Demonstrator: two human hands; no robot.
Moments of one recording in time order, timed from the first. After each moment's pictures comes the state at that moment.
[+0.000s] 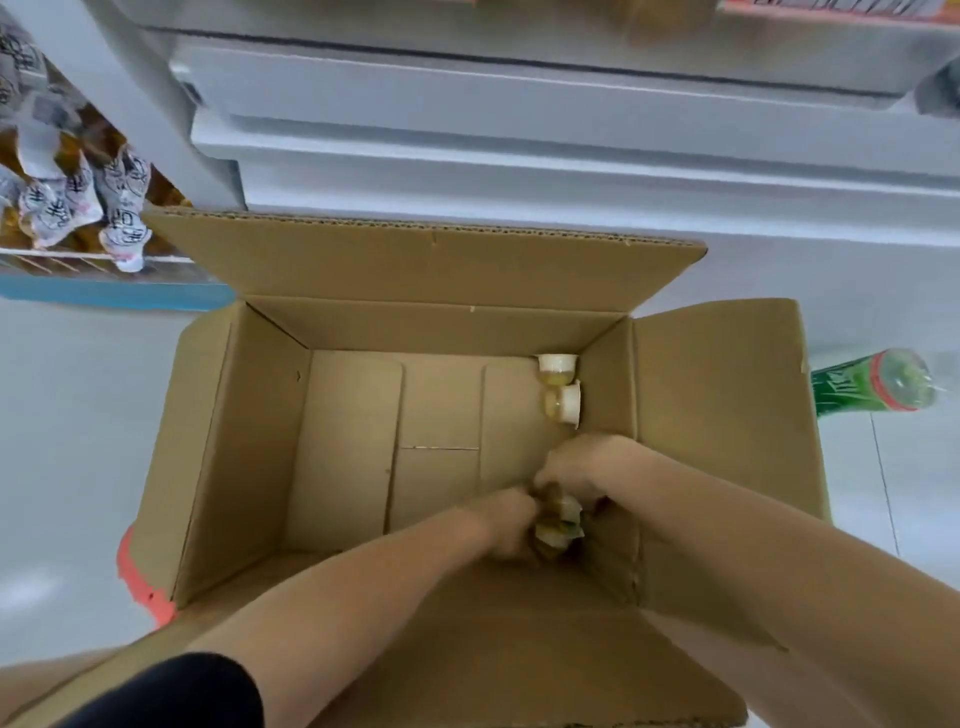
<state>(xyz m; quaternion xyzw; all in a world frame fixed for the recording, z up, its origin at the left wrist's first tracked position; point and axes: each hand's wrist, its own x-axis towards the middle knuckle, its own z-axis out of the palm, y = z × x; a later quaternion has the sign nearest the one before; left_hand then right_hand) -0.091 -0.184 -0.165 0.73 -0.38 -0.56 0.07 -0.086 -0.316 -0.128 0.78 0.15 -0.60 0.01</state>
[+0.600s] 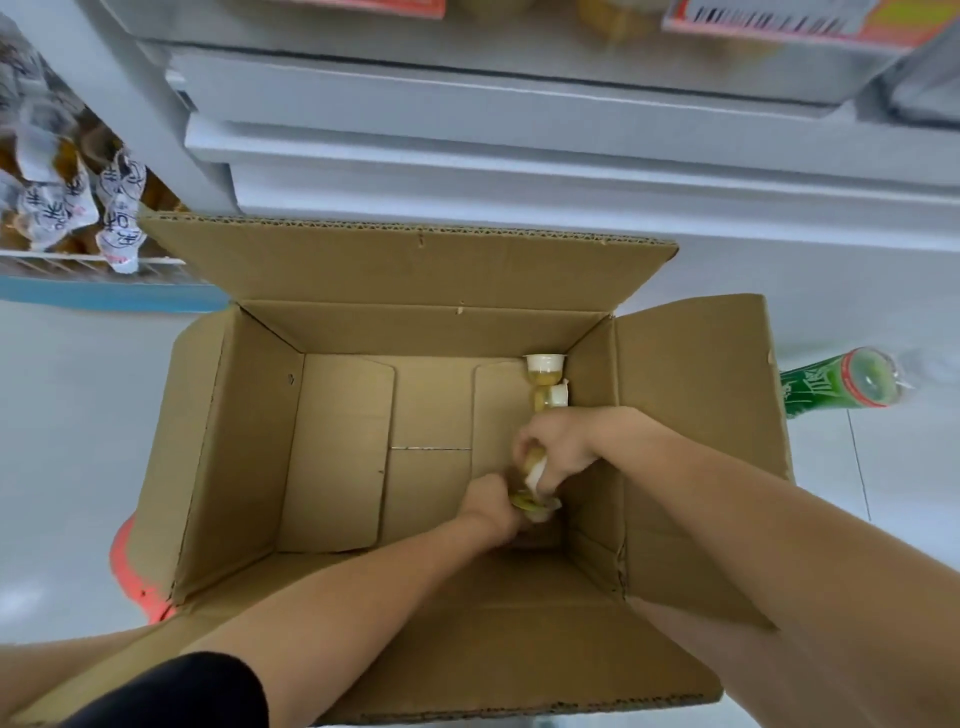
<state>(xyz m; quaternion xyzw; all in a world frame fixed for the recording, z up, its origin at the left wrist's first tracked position) -0.106 -0.189 -0.173 0.82 -0.08 -0.52 0.23 -0.072 -0.330 -0.113 0.82 0.00 -0.54 -0.18</state>
